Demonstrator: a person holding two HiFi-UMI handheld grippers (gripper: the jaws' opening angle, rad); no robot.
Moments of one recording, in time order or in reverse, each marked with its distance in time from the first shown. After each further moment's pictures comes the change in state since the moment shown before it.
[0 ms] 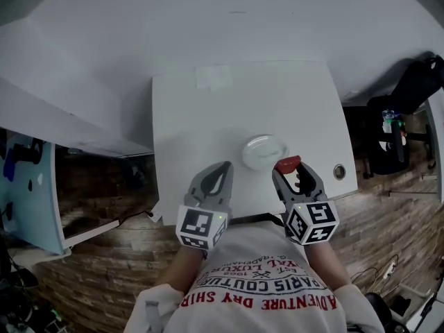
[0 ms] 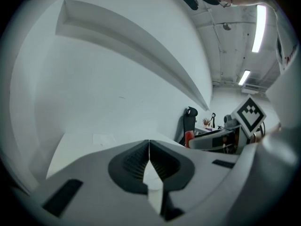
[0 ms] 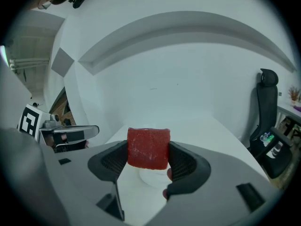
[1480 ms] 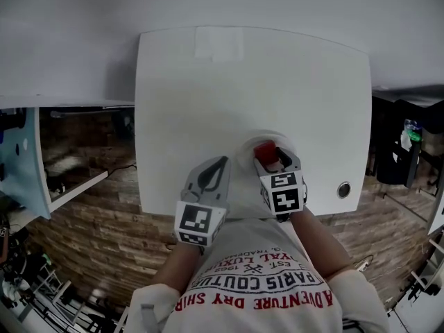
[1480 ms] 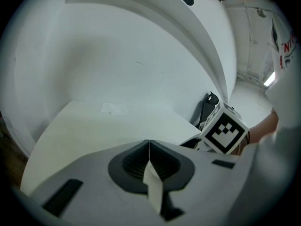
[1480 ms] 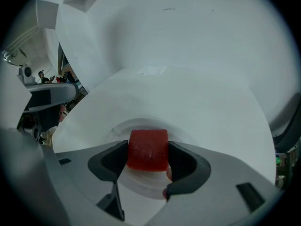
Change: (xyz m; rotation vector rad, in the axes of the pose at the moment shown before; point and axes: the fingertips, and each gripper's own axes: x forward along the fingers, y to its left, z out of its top) left arm 0.081 0.035 -0.091 -0.165 0.260 0.157; right arm 0.154 -0.038 -0.129 -0.220 0.614 0.126
